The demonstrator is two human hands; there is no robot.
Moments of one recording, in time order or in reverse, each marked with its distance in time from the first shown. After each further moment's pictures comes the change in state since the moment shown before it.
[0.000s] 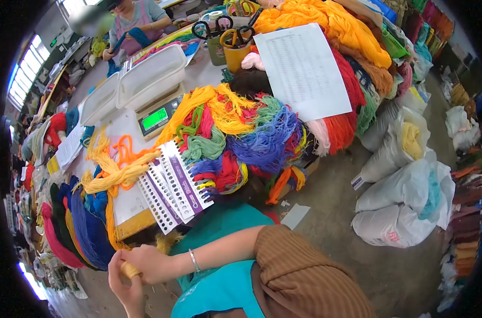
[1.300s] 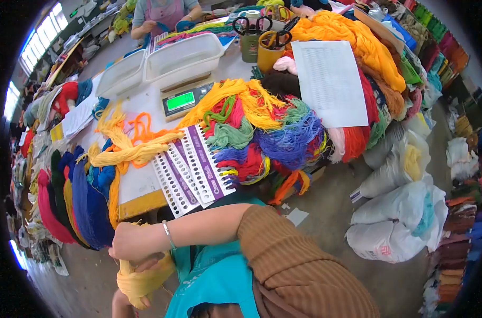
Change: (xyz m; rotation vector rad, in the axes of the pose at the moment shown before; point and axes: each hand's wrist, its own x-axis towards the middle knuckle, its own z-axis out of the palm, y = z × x) left_hand -0.030 -0.097 -0.045 -0.356 -0.818 0.171; right_hand 0.075 0.017 0.039 -0.654 -0.436 -0.461
